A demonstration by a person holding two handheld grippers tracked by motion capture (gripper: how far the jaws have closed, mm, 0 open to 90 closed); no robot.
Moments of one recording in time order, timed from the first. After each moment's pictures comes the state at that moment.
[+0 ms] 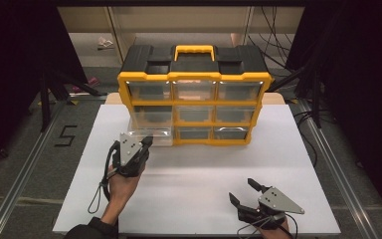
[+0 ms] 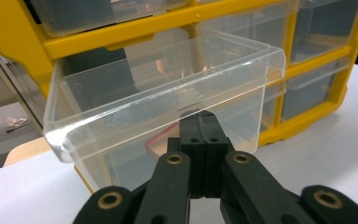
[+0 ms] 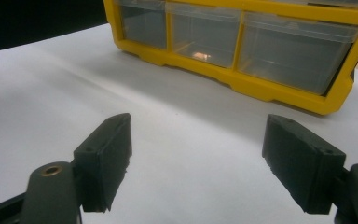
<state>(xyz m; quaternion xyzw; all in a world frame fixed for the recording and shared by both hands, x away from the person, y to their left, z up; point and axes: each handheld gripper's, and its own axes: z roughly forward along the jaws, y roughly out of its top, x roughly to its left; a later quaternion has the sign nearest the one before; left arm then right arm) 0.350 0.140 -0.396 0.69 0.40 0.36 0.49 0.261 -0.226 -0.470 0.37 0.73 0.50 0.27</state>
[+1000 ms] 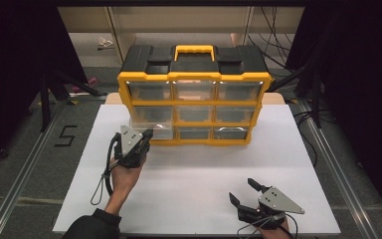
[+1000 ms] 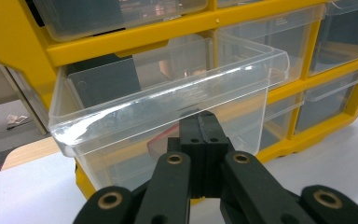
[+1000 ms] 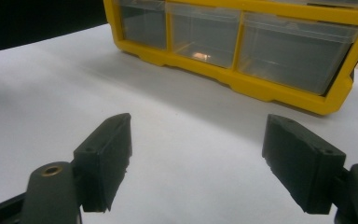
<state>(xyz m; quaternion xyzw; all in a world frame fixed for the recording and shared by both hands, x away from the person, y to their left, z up) 0.371 0.139 -0.395 0.68 0.41 0.36 0.49 0.261 -0.226 -0.470 0.37 0.73 0.50 0.27</state>
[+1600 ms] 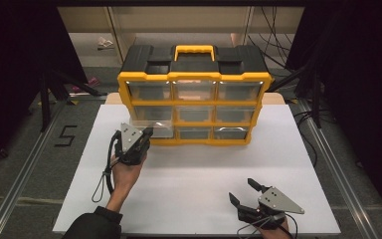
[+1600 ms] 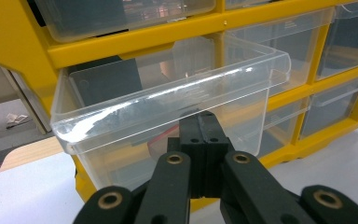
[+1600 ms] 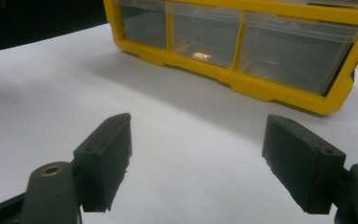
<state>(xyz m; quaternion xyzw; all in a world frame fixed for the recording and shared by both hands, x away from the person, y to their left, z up) 0.378 0.140 -0.396 0.67 0.42 0.36 0.49 0.261 -0.226 -0.470 0.37 0.73 0.50 0.27</state>
